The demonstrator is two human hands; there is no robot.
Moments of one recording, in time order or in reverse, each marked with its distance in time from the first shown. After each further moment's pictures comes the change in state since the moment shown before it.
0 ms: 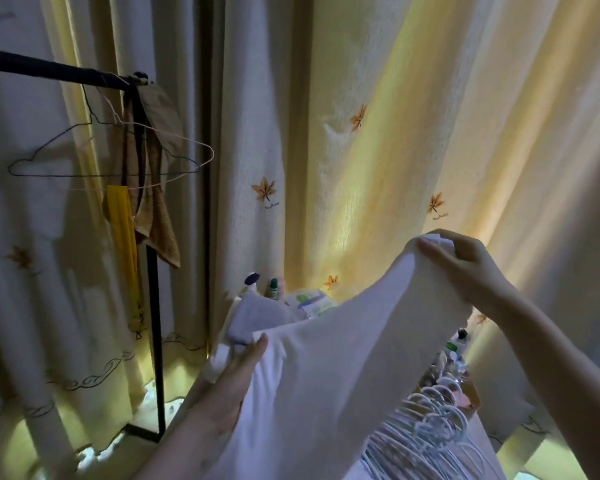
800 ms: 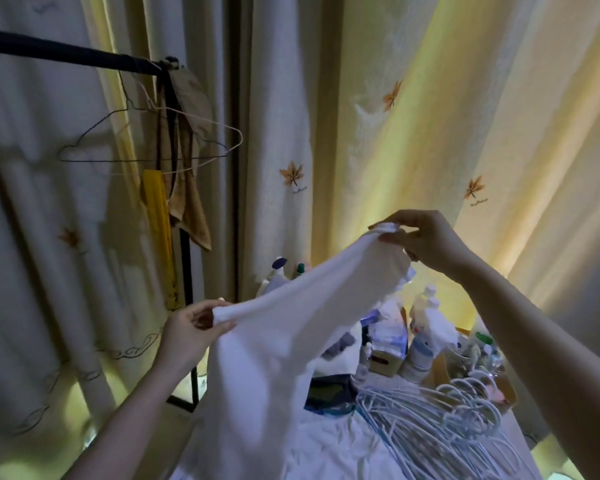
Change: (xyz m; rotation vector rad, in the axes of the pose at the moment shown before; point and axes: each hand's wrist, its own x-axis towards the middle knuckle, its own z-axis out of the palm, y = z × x) left_hand -0.006 0.050 -0.096 0.600 0.346 0.389; right_hand 0.052 0.013 0.064 -0.162 -0.172 -0.061
